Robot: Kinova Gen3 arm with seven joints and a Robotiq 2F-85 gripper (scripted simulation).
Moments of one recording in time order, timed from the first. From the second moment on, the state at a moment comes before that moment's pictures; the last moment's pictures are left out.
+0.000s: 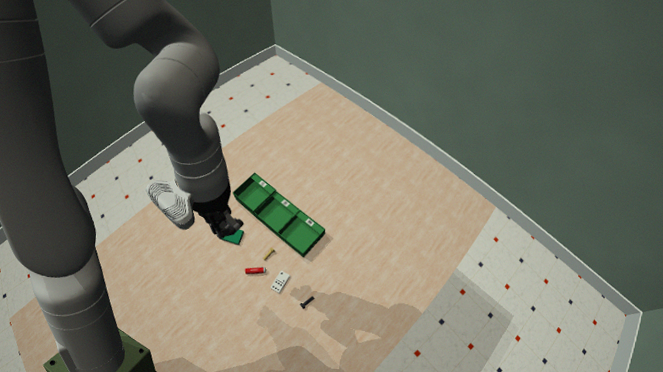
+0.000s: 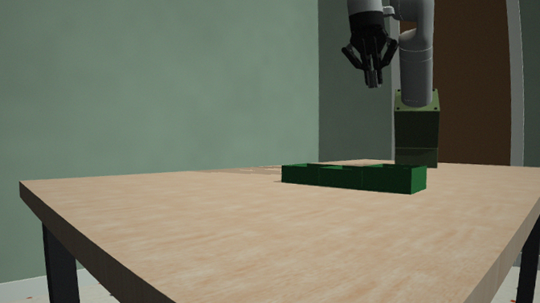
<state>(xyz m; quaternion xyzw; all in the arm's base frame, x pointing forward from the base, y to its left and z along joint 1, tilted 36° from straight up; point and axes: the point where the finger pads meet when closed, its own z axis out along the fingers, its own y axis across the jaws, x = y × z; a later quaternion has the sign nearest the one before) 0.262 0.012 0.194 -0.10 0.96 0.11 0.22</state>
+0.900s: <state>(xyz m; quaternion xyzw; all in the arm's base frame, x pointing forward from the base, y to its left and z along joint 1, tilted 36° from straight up) 0.355 -0.022 0.204 0.20 0.92 0.18 0.27</state>
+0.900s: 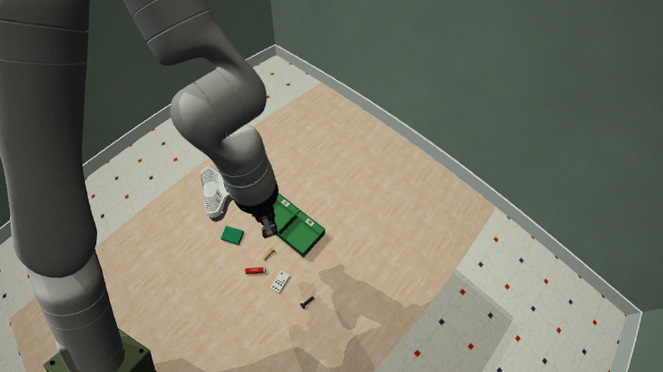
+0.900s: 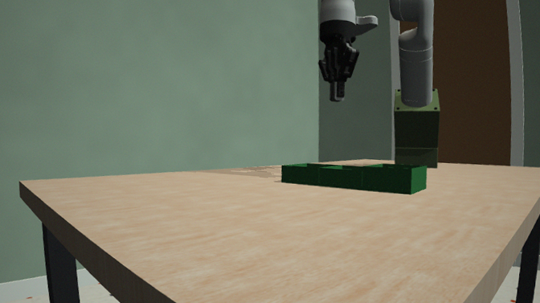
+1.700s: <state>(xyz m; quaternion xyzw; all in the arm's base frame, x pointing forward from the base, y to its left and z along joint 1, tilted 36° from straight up) 0.443 -0.011 0.155 0.62 0.72 0.29 0.14</state>
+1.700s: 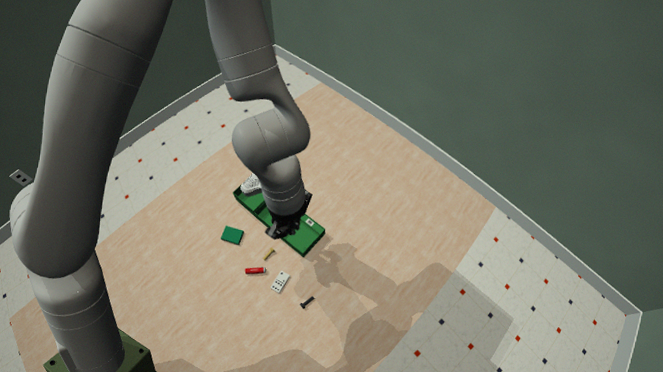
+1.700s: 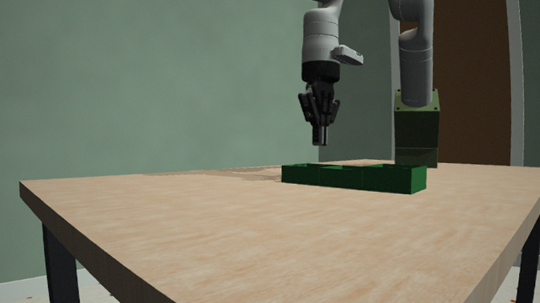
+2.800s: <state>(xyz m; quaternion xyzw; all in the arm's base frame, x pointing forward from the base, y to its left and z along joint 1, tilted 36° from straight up) 0.443 -0.010 0.153 0.93 0.15 0.32 -0.07</state>
